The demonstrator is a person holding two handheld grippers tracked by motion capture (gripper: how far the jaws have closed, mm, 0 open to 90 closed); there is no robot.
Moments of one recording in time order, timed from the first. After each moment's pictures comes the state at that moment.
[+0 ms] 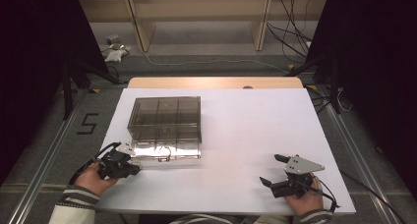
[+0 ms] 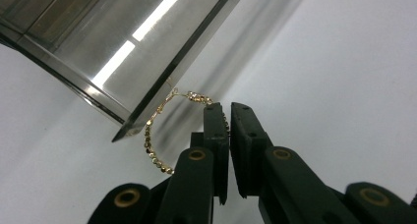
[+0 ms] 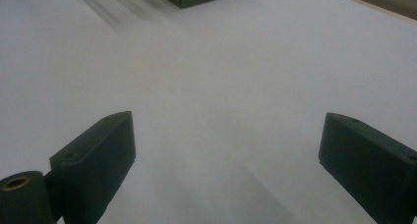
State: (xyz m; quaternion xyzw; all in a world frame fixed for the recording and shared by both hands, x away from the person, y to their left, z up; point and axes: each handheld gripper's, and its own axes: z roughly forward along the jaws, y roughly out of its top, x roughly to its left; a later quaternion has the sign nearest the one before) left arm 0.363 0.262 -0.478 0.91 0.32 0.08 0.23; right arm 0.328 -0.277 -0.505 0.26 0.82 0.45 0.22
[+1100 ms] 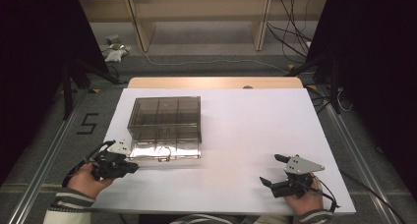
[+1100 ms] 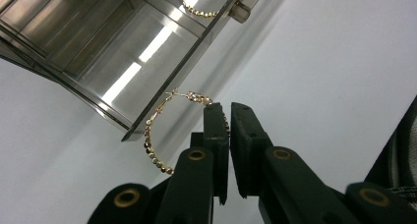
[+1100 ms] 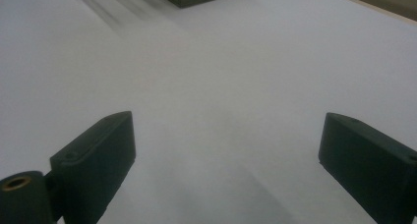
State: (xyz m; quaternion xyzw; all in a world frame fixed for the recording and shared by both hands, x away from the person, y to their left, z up) left arm 0.346 0.261 -0.446 0.91 0.30 0.10 0.26; right arm 0.327 -0.277 -0.505 0.26 0.82 0.45 0.22
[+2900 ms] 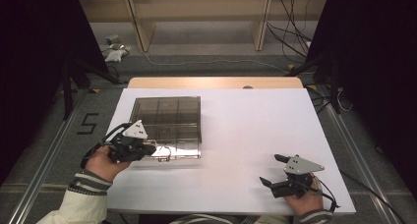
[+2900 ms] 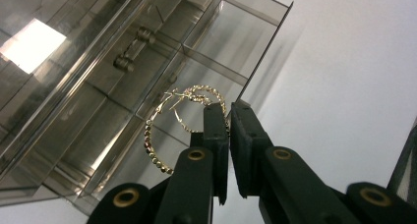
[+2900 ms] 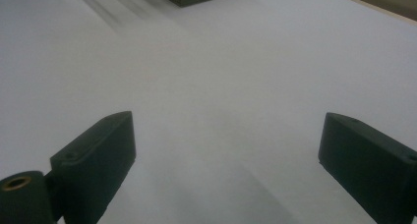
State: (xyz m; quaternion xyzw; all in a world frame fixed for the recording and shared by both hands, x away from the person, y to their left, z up) left arm 0.371 0.211 -0.404 0.91 0.25 0.13 0.30; right arm 0.327 -0.277 -0.506 0.26 0.82 0.45 0.22
